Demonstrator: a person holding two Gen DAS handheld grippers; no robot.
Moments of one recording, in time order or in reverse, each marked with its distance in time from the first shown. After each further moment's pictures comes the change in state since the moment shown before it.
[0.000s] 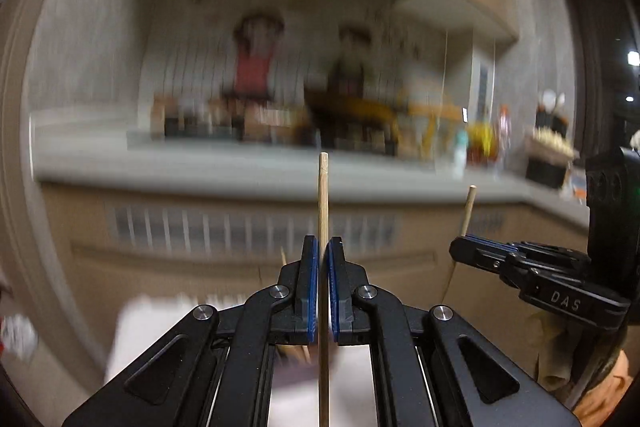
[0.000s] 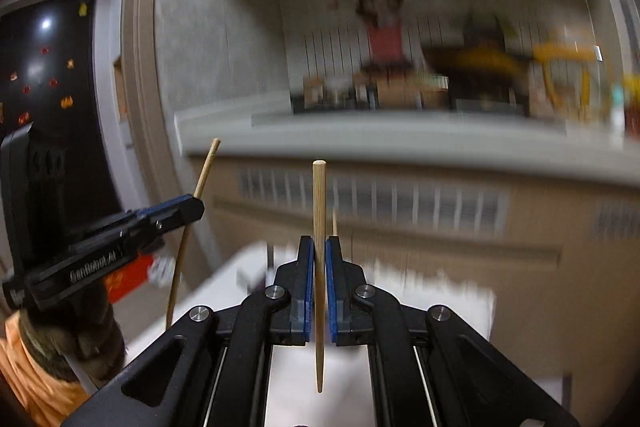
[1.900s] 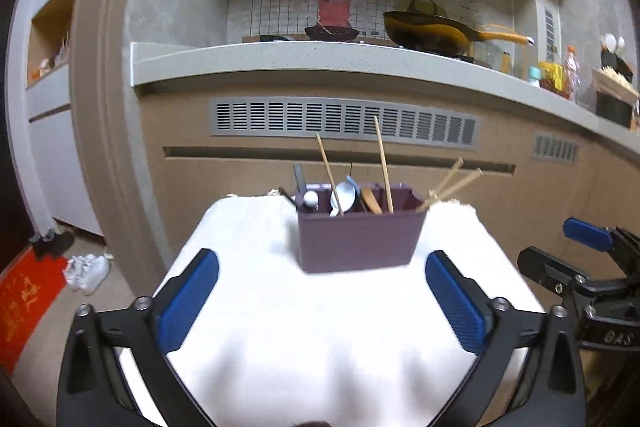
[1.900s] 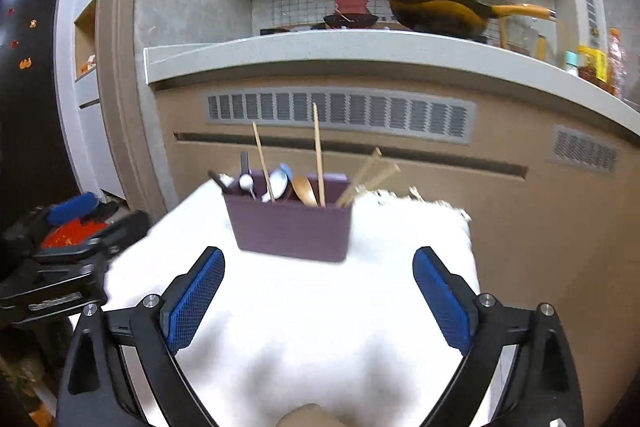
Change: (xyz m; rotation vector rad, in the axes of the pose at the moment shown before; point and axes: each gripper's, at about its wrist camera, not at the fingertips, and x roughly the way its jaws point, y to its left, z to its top) left arm -0.072 -0.005 -0.172 0.000 0.192 0.345; right arm -0.017 0.052 -0.151 0.003 0.131 -0.218
